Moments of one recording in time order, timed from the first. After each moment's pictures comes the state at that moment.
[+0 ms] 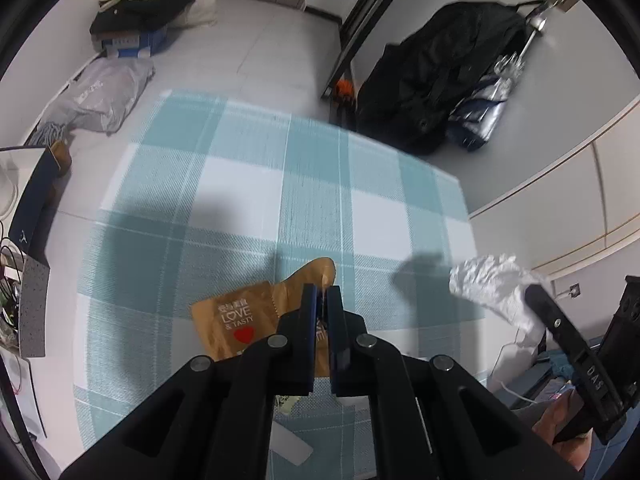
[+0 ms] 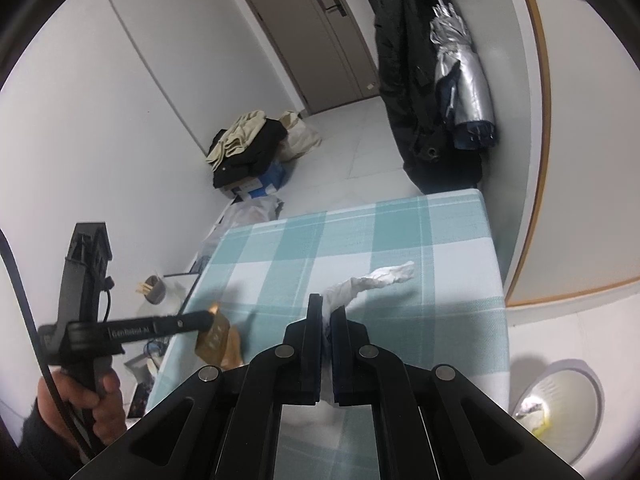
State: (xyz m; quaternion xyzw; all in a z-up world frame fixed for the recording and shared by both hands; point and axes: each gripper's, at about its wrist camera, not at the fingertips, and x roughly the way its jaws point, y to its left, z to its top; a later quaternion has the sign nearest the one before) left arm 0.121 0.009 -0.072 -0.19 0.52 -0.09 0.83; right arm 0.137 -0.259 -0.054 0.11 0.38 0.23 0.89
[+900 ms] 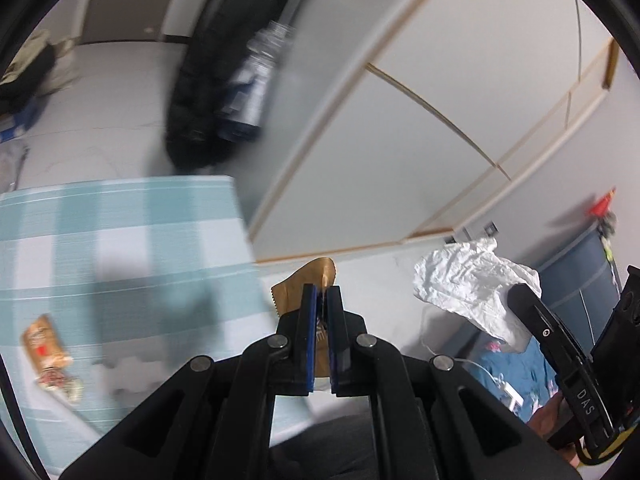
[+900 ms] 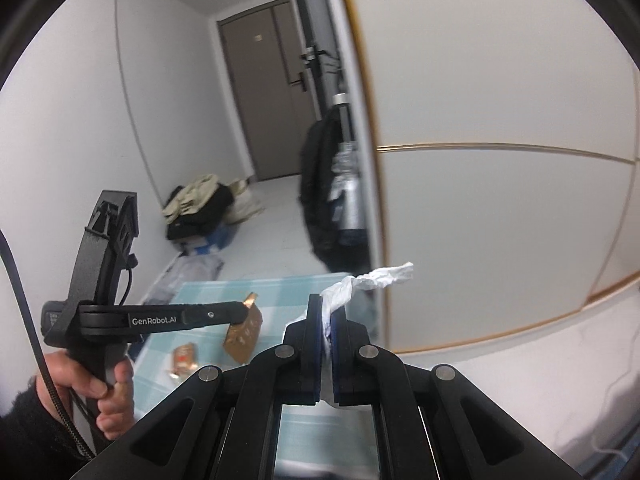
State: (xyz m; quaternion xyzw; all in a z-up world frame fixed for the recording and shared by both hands) left arm 0.088 -0.188 0.017 -0.14 0.47 -0.31 0.82; right arm 0.015 -0.409 0.062 0.07 0.28 0.09 0.95
